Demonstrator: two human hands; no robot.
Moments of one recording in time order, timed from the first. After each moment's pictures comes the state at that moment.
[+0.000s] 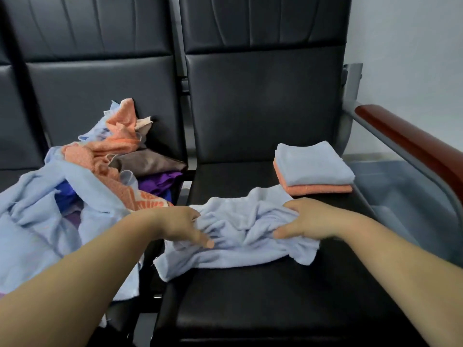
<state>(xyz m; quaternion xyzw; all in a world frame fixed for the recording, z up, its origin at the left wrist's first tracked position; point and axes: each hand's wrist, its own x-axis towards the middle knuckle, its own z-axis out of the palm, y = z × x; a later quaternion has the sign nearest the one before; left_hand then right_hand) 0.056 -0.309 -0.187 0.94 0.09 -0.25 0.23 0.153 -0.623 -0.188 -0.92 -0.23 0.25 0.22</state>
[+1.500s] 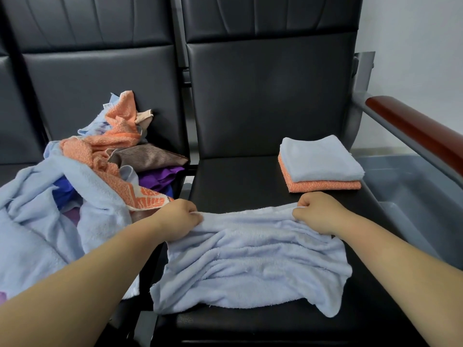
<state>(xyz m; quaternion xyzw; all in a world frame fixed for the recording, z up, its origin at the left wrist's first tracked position) 0.063 -0.306 -0.213 0.95 0.19 -0.10 0.22 0.175 -0.618 -0.212 -0.94 -0.10 0.18 0.27</state>
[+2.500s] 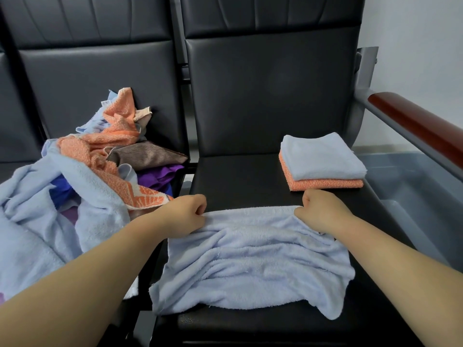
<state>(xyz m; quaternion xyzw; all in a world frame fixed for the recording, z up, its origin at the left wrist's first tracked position) 0.074 -0.304 -0.216 0.99 0.05 -0.09 0.14 0.181 -0.617 -0.224 -0.97 -0.10 0.11 0.18</state>
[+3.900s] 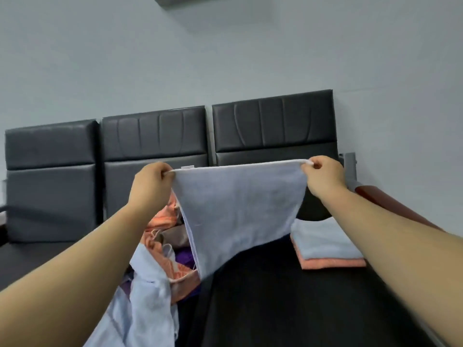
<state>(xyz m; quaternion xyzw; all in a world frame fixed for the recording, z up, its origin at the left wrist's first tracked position) 0.050 -0.244 0.022 0.88 0.17 0.40 0.18 0.206 -0.585 0.002 -0.83 -0.07 -0.20 0.52</state>
